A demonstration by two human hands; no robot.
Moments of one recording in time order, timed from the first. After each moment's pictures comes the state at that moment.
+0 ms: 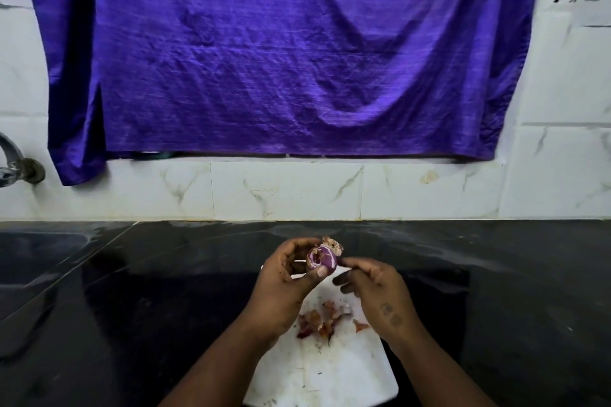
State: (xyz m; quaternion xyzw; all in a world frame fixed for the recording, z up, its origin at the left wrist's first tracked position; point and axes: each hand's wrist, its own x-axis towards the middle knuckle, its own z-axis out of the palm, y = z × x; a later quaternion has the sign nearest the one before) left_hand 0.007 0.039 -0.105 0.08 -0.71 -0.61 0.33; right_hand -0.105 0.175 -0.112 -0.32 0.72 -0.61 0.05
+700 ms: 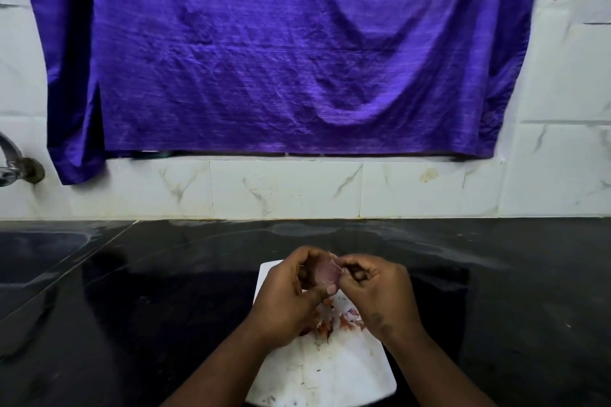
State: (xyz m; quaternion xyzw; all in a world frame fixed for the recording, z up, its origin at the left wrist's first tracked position) left_hand 0.007 0.044 -0.111 0.08 -0.81 -0.49 0.31; right_hand -0.098 0.178 -0.109 -0.40 0.71 -0.57 -0.10
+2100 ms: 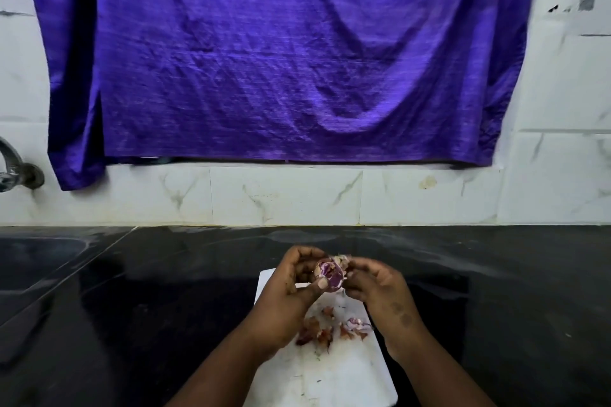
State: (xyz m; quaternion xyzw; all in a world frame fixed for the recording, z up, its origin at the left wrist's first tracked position) left_hand 0.008 0.042 -0.107 0.05 -0.73 -0.62 0.28; right_hand -0.115 0.172 -0.113 -0.28 0.64 -0.71 0.12
